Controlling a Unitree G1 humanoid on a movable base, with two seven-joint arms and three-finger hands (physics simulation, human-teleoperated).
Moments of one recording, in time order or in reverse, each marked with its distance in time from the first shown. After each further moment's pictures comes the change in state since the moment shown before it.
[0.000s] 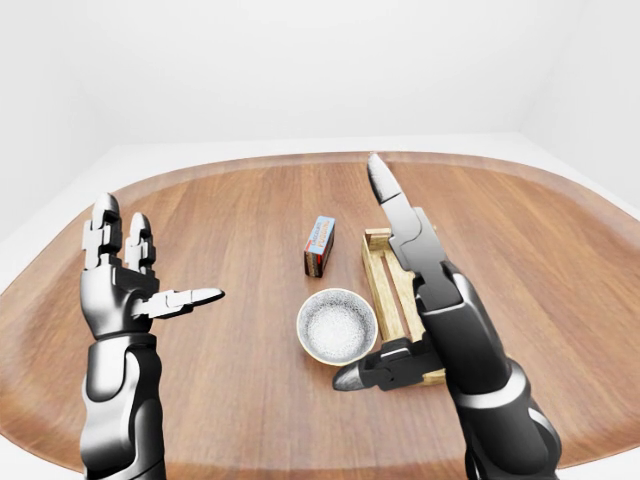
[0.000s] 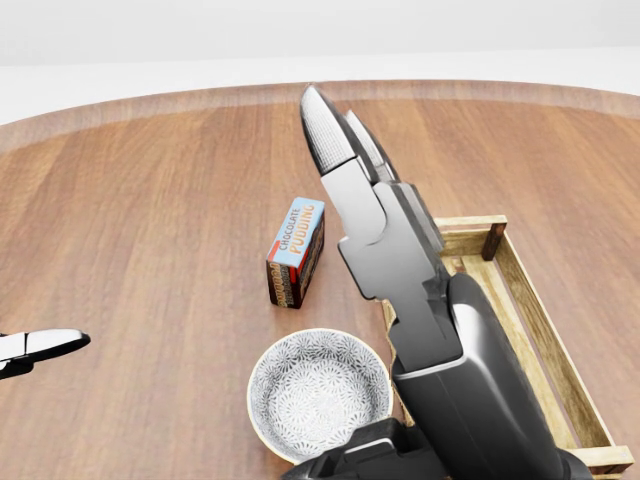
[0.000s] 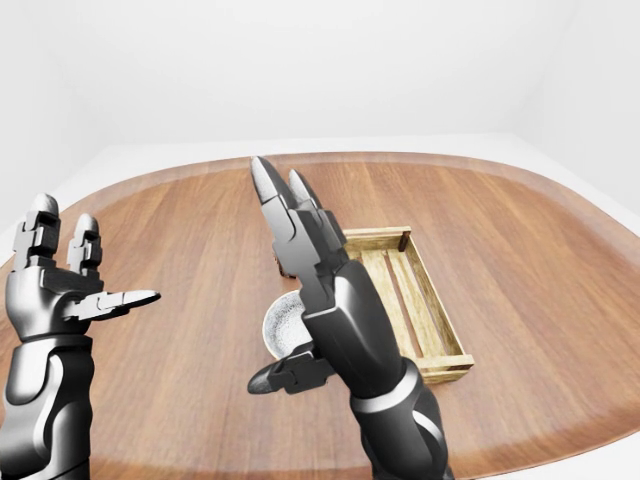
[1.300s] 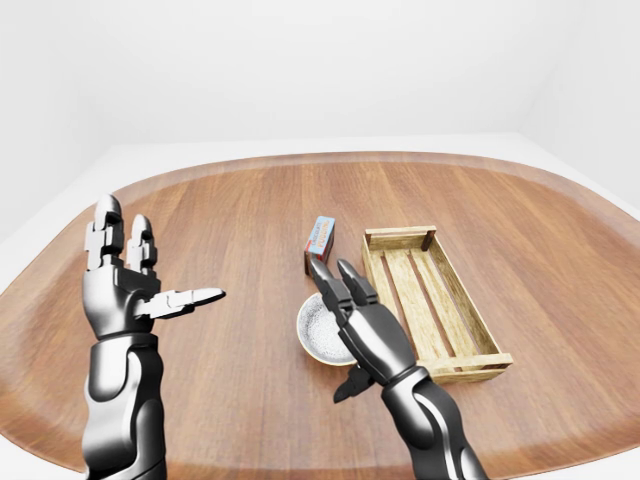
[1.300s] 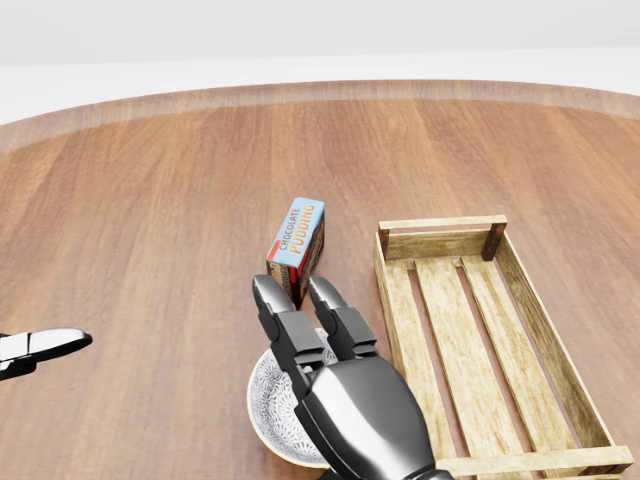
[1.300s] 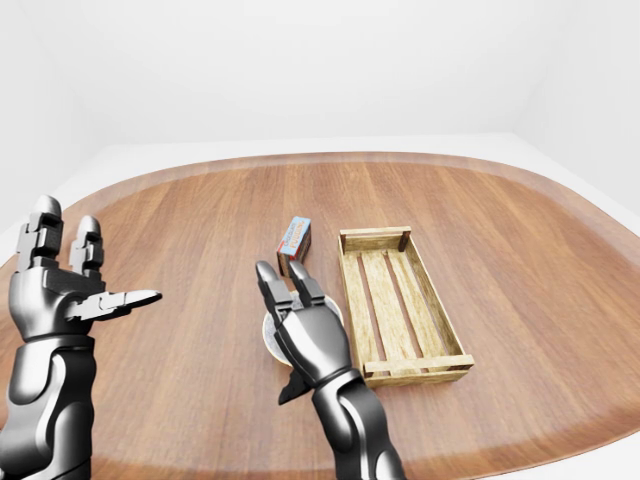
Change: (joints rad) left arm 0.001 -0.003 -0.004 0.008 0.002 0.000 0.007; right arm 0.145 0.008 0.130 0.409 -0.507 0.000 0.000
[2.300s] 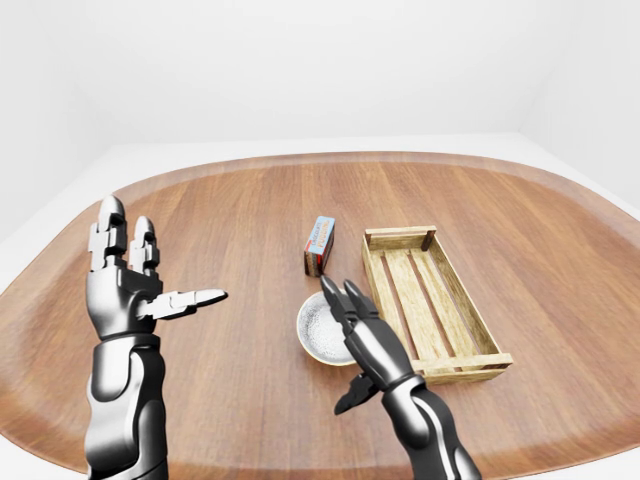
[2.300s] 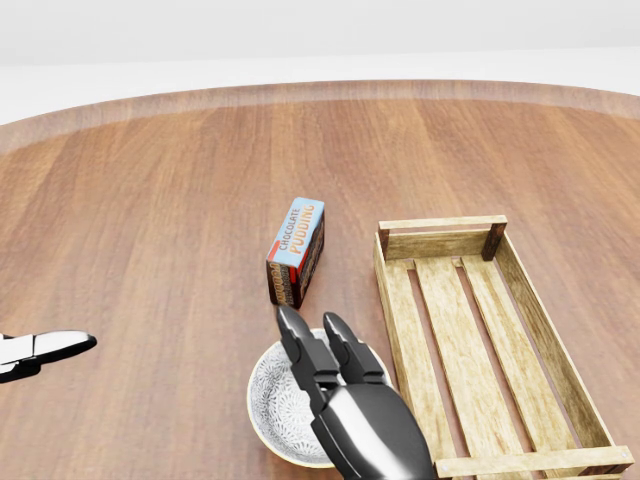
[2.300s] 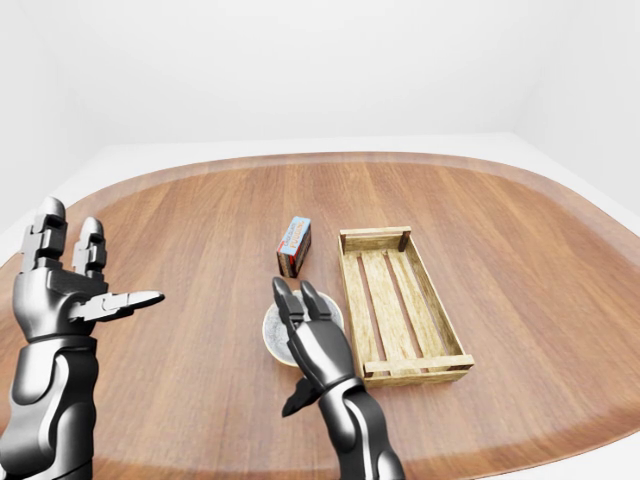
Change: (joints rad) left arm 0.005 -0.005 -0.008 0.003 0.011 0.000 -0.001; right arm 0.038 -0.022 -0.024 0.138 0.117 0.000 -0.082
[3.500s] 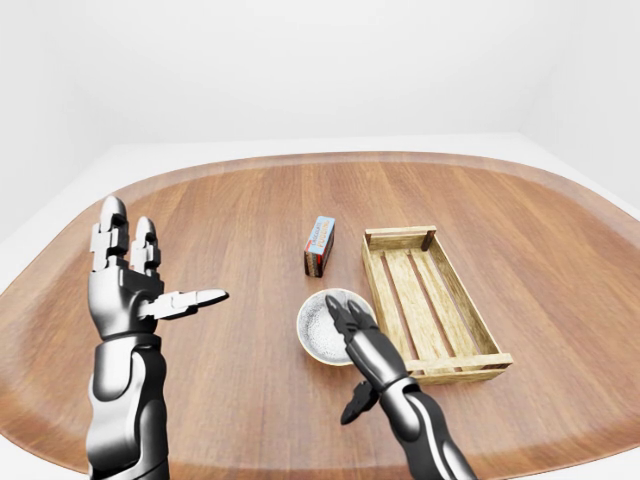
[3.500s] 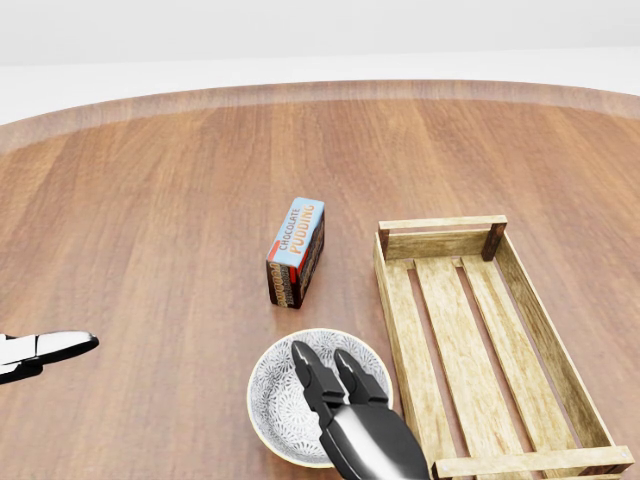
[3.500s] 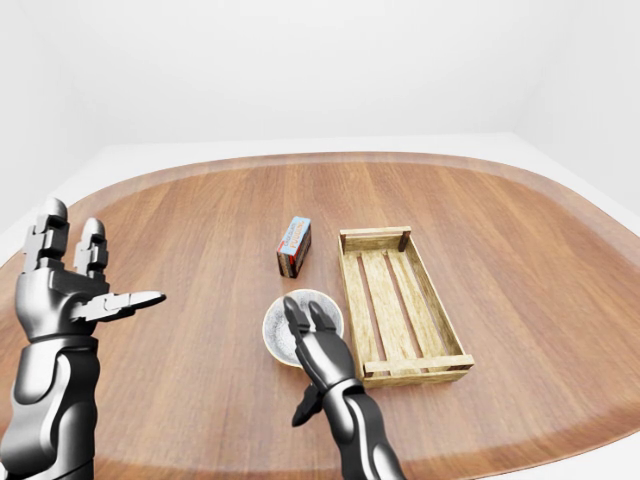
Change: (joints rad) left arm 0.000 -0.002 -0.003 0.002 0.007 0.000 0.001; right arm -0.022 0.005 -0.045 0.199 0.008 0.000 0.001
